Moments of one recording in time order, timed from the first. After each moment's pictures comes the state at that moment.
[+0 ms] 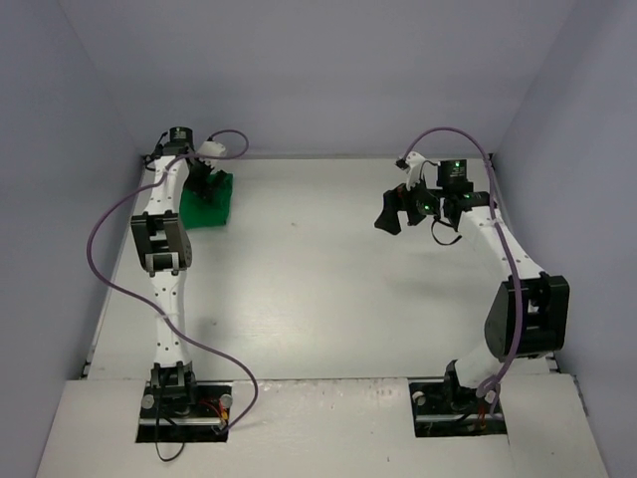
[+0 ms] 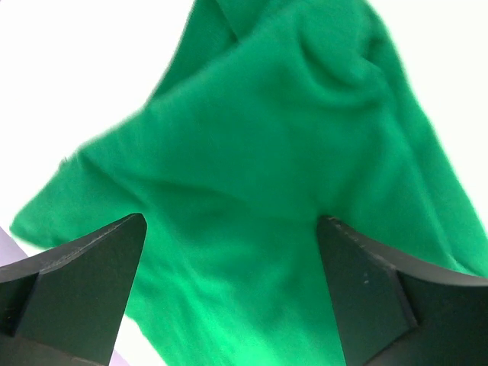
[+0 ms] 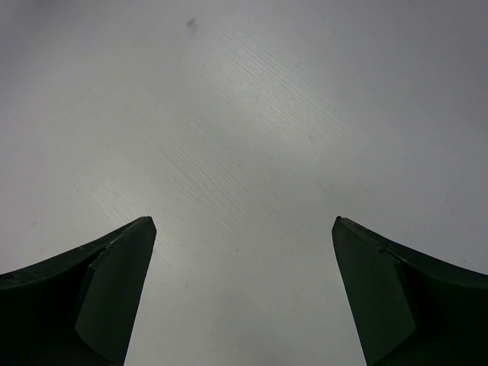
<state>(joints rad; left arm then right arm) 0.09 2.59 2.54 -0.99 0.13 0.66 0.10 1.56 1.23 -0.44 -0.66 -0.29</state>
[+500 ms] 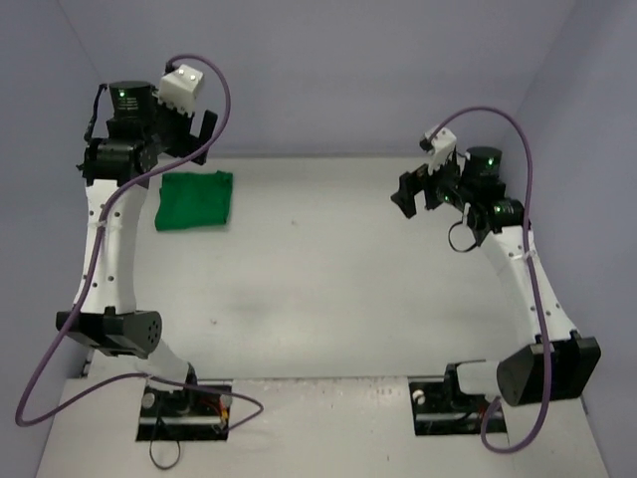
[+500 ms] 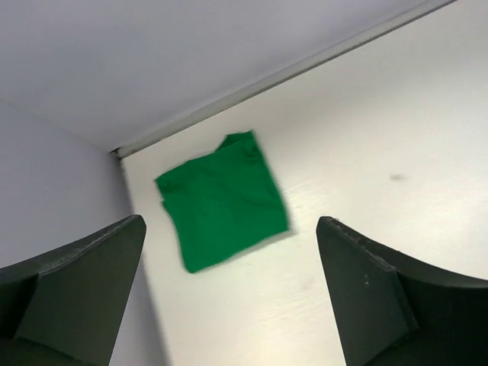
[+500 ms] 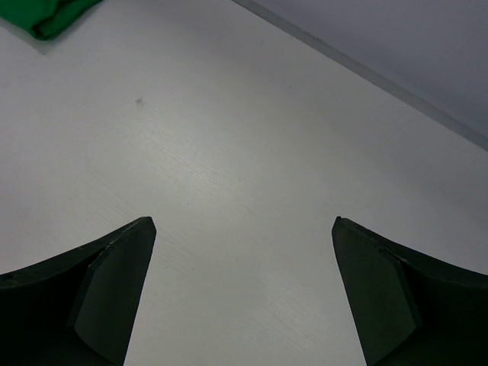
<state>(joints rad) -0.07 1.63 2.11 -0.93 0.14 0.35 0.10 1.31 1.28 -0.43 -0.49 -0.27</state>
